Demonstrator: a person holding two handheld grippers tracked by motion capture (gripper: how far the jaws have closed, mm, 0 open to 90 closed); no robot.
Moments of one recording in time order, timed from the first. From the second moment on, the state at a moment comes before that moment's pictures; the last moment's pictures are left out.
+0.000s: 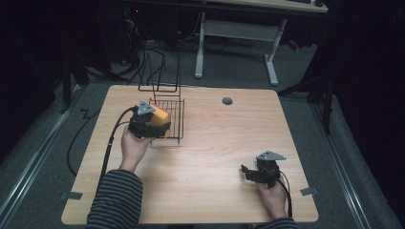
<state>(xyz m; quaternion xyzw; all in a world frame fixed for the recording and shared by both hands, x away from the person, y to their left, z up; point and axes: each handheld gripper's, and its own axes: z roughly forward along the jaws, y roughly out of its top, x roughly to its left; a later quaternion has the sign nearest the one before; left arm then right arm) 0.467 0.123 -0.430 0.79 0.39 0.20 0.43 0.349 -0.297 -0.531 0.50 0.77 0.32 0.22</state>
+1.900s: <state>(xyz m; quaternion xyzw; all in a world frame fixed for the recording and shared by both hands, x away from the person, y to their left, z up) 0.510 0.104 -0.473 0.79 0.43 0.18 0.40 0.349 -0.297 -0.531 0.50 0.77 0.32 0.22</state>
